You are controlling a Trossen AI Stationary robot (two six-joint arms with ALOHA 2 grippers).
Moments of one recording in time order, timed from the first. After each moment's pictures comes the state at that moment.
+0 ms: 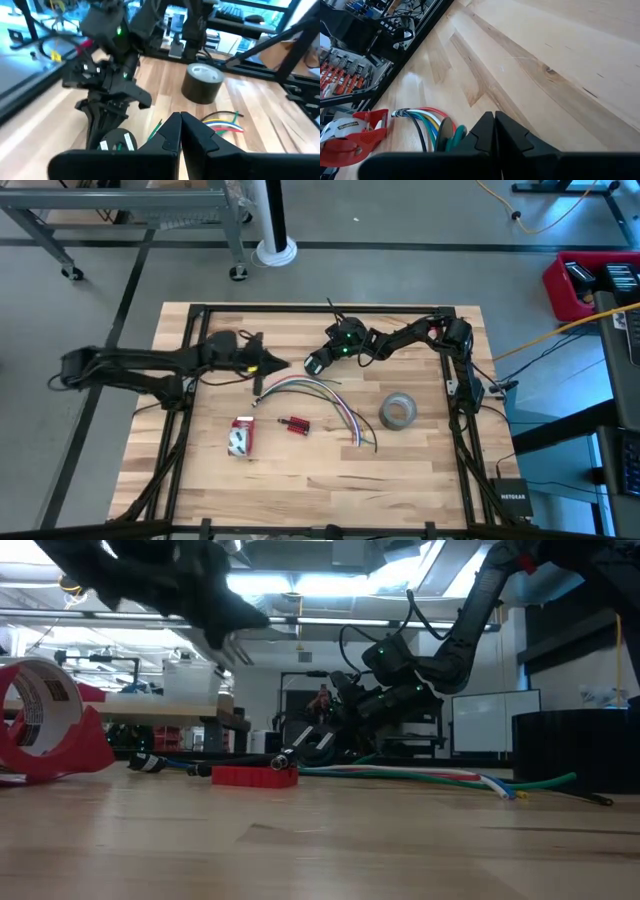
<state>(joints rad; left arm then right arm) 0.25 1.08 0.50 0.33 0.16 -0.10 -0.45 2.09 0.97 0.65 -0.43 0.62</state>
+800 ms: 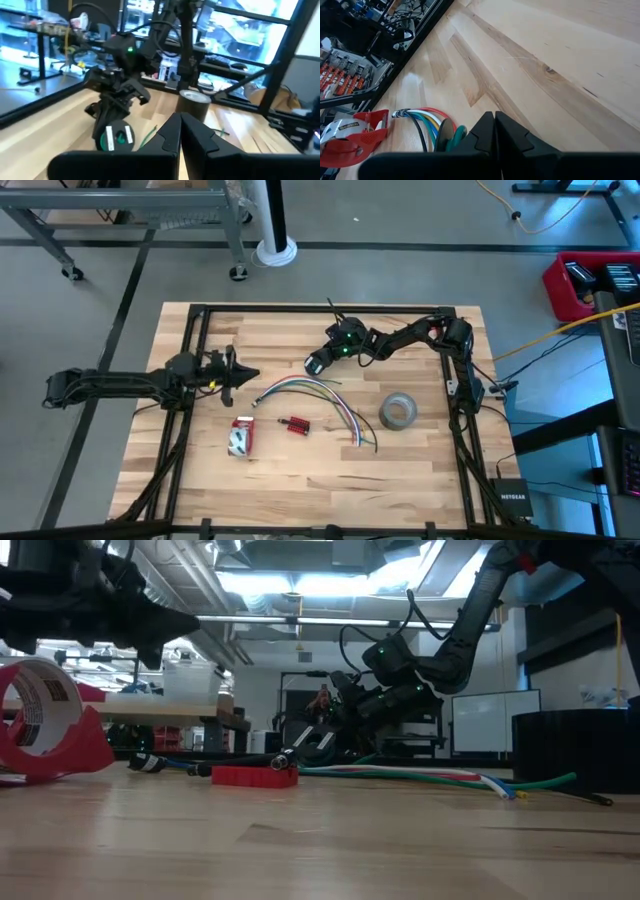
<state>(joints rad) 0.20 0.52 0.01 0.56 0.07 -0.20 -0.45 2.09 0.97 0.65 -0.43 0.62</state>
